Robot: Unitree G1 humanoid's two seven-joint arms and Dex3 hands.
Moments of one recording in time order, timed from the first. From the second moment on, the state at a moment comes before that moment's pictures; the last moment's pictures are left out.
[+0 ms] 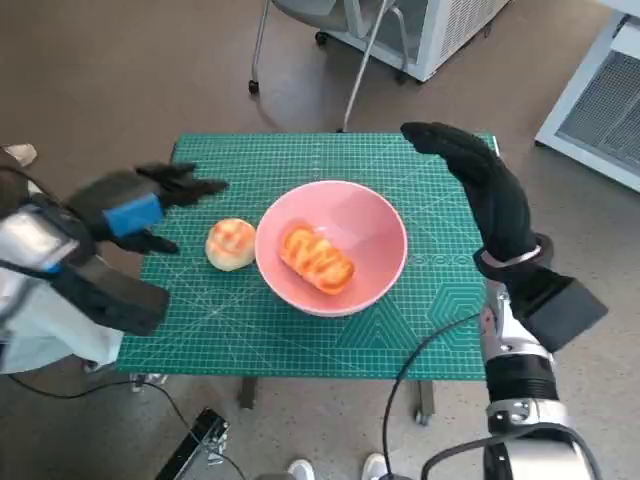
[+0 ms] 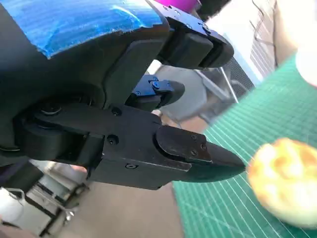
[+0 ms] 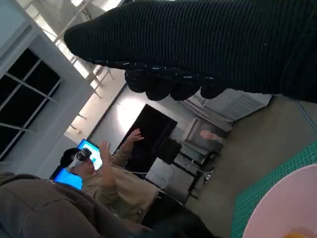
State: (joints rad) left arm -0.80 0.94 -0.39 0.53 1.05 -0.55 -0.10; right arm -0.78 -0.18 -0.11 0.80 0.23 -0.91 0.53
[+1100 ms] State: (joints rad) left arm -1.02 0.66 -0.68 1.01 1.16 -0.41 0.01; right arm -0.75 -0.20 -0.11 0.73 0.19 -0.91 0.50
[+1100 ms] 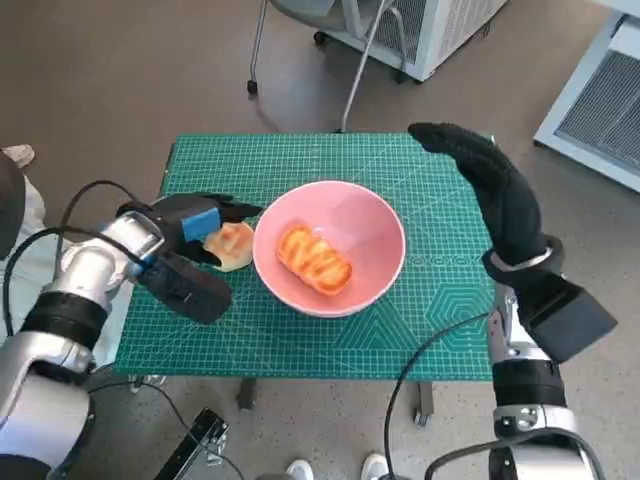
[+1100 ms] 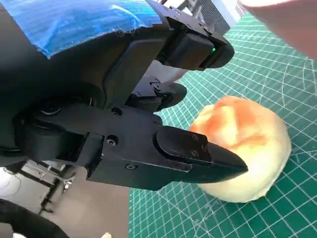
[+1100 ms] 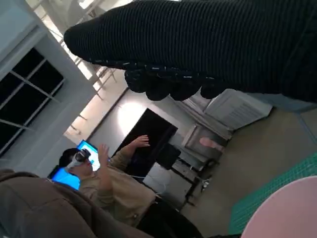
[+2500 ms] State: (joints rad) left arm -1.08 0.57 -0.73 1.21 1.03 -0.37 -0.09; right arm -0.72 -0.21 -0.11 0.69 0.18 -0.90 0.45
